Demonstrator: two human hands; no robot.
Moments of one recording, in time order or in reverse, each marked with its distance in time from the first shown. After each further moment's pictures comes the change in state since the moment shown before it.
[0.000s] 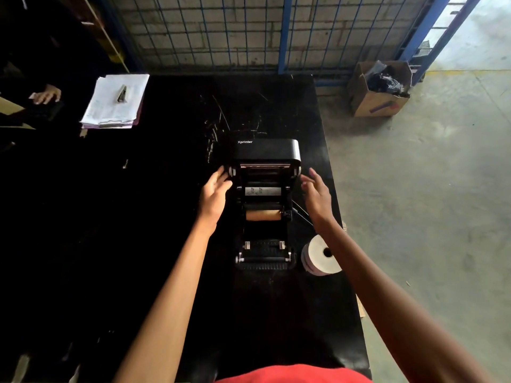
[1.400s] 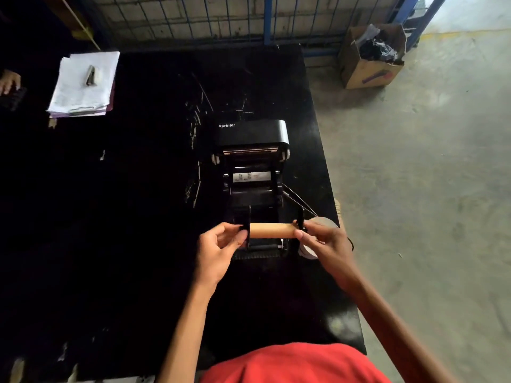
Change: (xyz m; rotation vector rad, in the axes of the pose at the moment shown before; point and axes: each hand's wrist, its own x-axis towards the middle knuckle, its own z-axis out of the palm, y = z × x) left_hand -0.120 -0.039 0.000 0.028 -0.196 -0.052; right_hand -0.111 0.052 -0.065 -0.058 -0.260 -0.158
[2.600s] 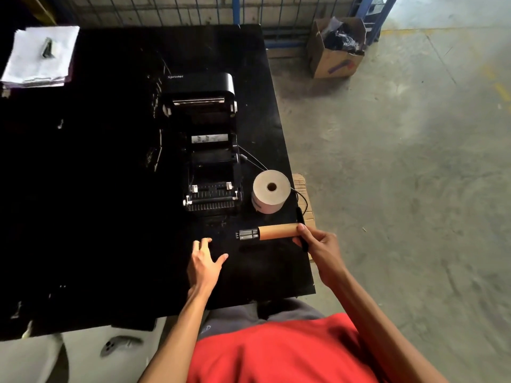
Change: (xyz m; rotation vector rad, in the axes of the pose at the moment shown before) left_hand -0.099 -0.162 0.074 0.896 0.212 -0.103; right_hand -0.137 0.070 -0.056 0.346 0.305 0.366
